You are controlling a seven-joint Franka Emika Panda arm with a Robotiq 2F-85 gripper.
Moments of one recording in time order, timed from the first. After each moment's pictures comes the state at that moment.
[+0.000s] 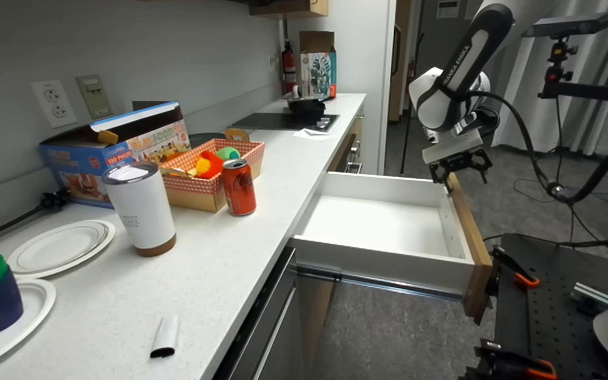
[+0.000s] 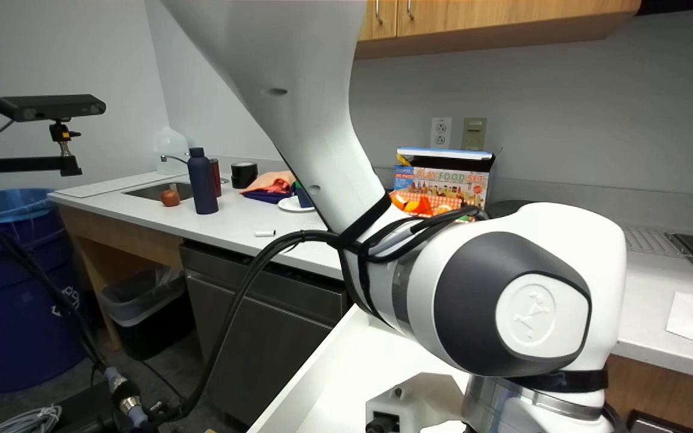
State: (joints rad) arm -0.18 0.35 -0.48 -2.26 -0.30 2.23 0.96
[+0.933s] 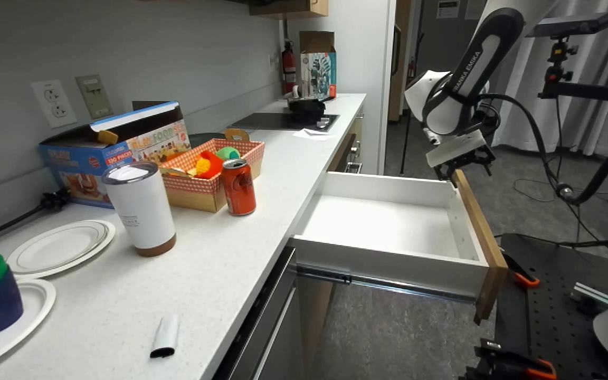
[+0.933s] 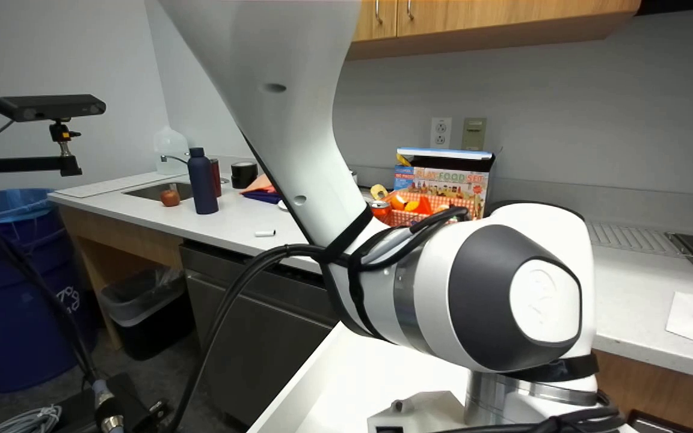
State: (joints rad) arm -0.18 0.35 -0.48 -2.27 -0.52 2.25 1.07
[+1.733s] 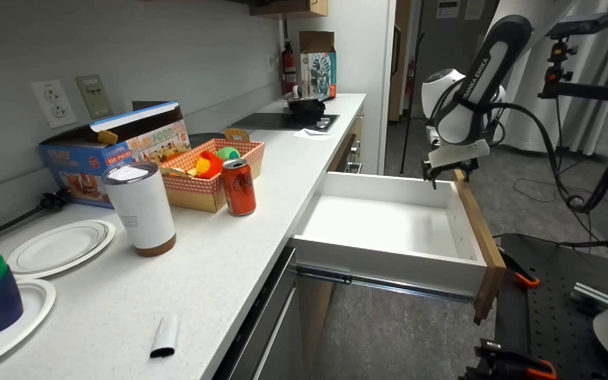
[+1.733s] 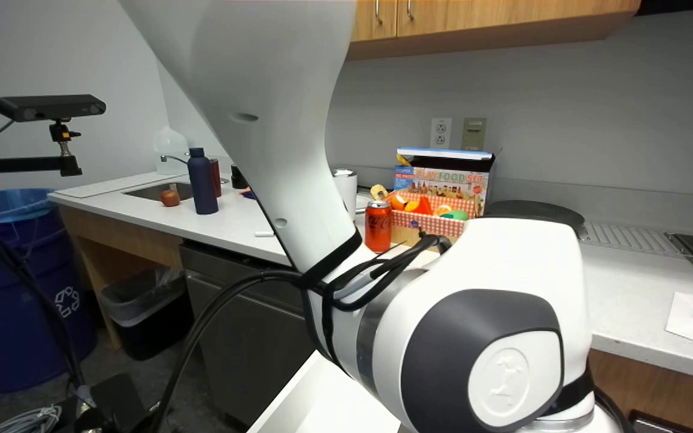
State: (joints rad) arm -0.23 0.35 -0.48 -2.36 -0.44 2.66 0.84
